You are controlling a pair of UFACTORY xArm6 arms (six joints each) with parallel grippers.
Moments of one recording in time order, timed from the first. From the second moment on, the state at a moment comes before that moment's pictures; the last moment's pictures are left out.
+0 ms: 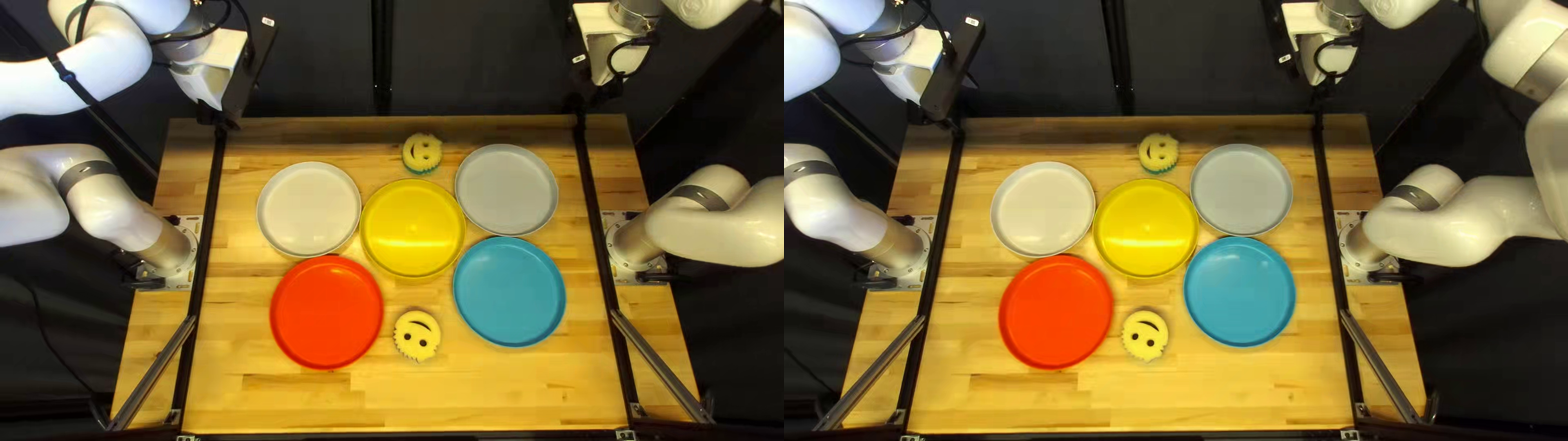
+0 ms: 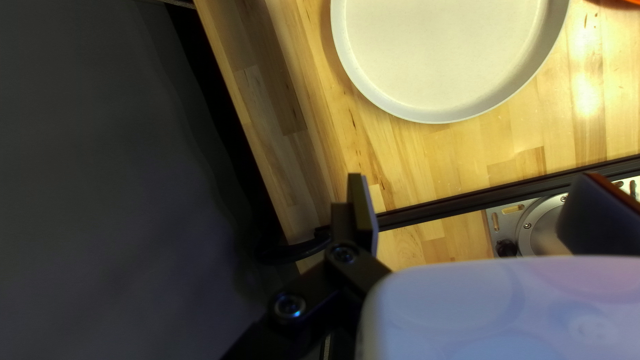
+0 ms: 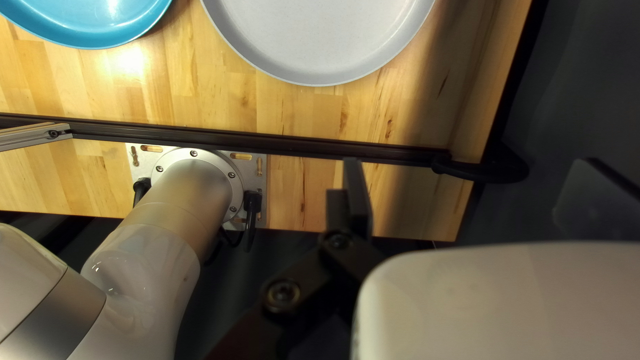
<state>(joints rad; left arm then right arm) 0.56 -0.78 -0.70 -0.07 1.31 0.95 -0.87 -0.65 -0.80 0.03 1.46 -0.96</state>
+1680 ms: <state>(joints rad) -0.37 -0.05 -0.95 -0.01 0.69 0.32 -0.87 -0.65 -0.80 0.03 1.46 -0.96</state>
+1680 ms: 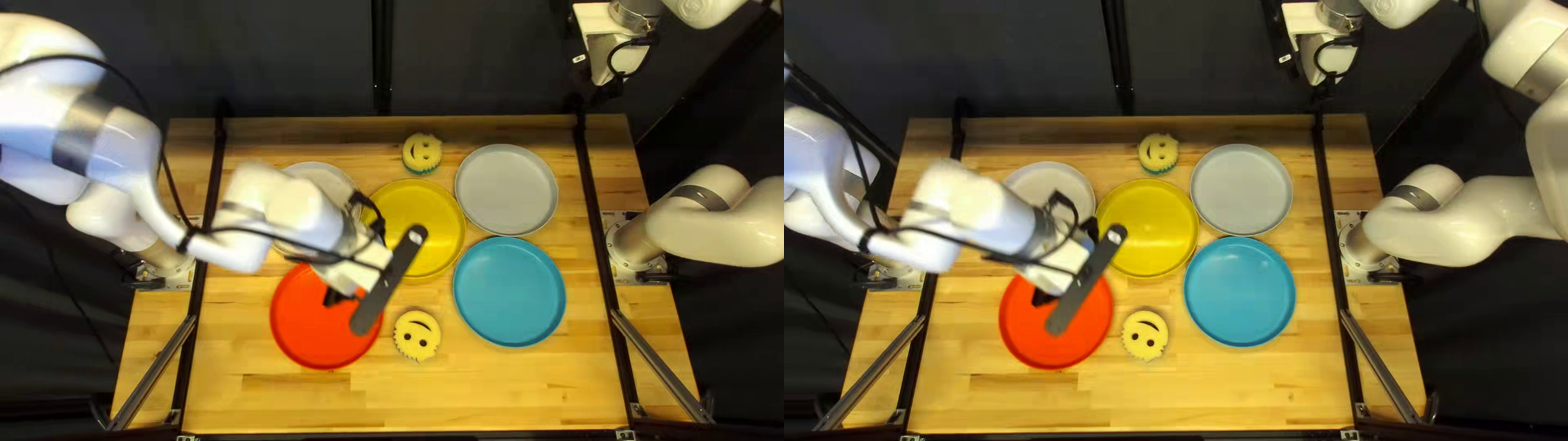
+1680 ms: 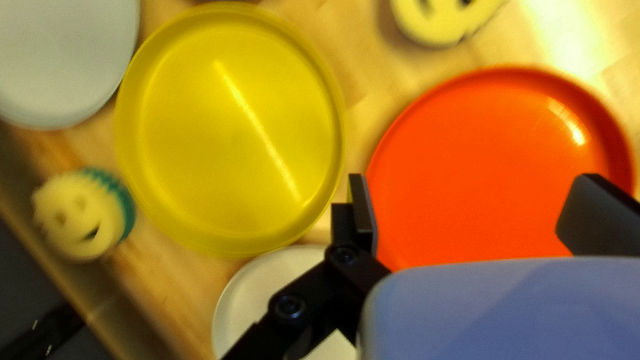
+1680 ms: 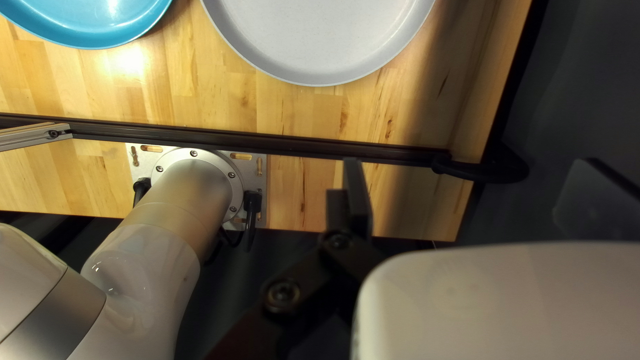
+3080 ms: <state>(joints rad) -0.51 0.45 -1.16 0.30 0.44 0.09 -0.87 -0.65 -0.80 0.03 1.46 -0.96</state>
